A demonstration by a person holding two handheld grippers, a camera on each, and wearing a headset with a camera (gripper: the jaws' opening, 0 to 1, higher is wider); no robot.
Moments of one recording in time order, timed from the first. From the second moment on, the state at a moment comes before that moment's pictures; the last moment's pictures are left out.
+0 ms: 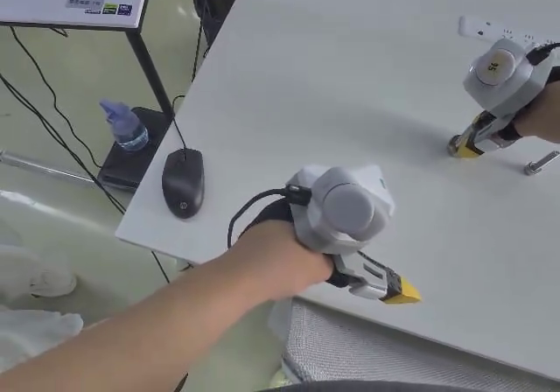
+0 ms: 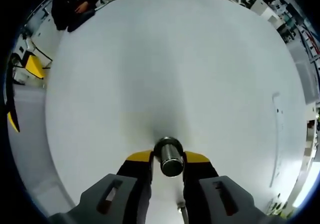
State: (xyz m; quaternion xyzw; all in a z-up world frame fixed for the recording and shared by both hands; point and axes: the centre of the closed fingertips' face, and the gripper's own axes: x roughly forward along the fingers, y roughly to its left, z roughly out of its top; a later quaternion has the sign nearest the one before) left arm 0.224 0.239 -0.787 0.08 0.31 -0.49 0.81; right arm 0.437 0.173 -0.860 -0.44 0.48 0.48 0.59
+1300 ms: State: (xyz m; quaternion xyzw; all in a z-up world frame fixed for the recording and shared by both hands) left arm 0.210 0.243 -0.784 0.11 0.32 -0.49 0.80; right arm 0.439 0.166 -0.809 -0.39 0.44 0.49 0.65
